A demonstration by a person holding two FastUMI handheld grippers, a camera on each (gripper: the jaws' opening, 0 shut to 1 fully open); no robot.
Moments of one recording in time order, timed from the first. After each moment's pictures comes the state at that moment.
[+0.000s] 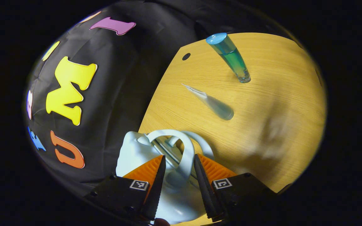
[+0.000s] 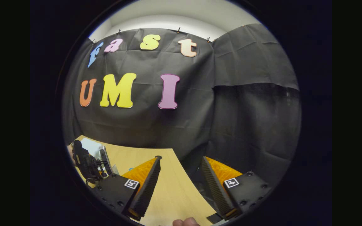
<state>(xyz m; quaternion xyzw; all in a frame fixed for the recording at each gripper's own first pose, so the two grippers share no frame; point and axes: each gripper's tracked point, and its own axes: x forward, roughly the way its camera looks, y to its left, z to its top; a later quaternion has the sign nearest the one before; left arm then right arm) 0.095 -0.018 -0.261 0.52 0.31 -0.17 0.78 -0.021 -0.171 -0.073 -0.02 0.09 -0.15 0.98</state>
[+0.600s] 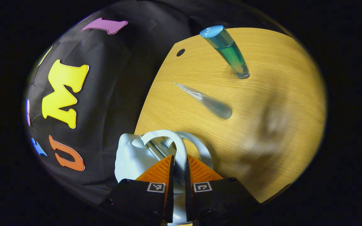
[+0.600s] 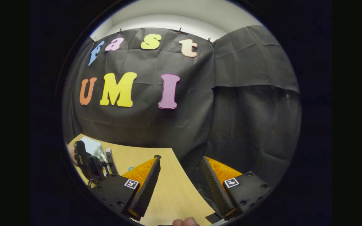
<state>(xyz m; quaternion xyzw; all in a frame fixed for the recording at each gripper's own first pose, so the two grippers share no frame) 0.100 -0.024 -0.261 0.53 0.32 -0.17 0.77 -0.025 -0.158 -0.069 -0.03 0.09 -0.15 0.98</state>
